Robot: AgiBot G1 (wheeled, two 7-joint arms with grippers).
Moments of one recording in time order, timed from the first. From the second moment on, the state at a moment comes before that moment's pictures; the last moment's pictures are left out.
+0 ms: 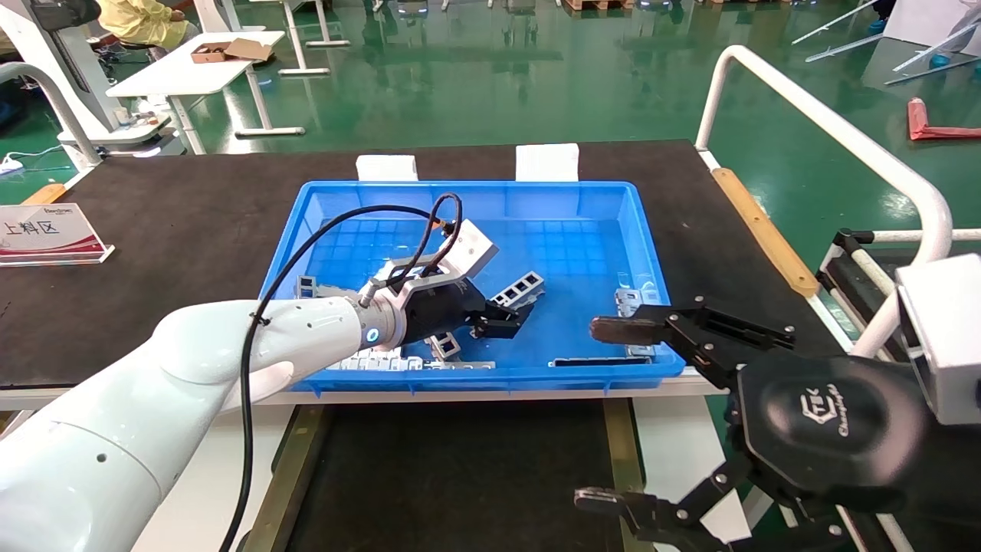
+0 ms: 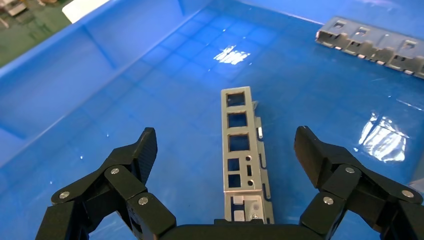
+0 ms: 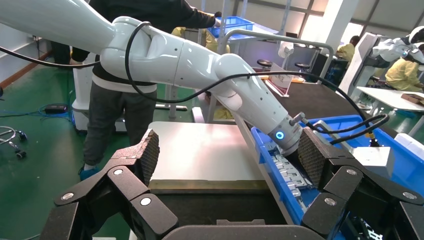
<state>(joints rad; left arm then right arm) -1.48 1.37 0.82 -0.47 1.35 0.59 -0.13 1.10 -0.57 -0.38 1.27 -0.66 -1.46 0.14</state>
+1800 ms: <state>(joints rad) -1.55 1.35 1.13 -0.44 0.94 0.54 -0.15 1.10 -0.57 -0.38 1.27 -0.66 -1.46 0.14</state>
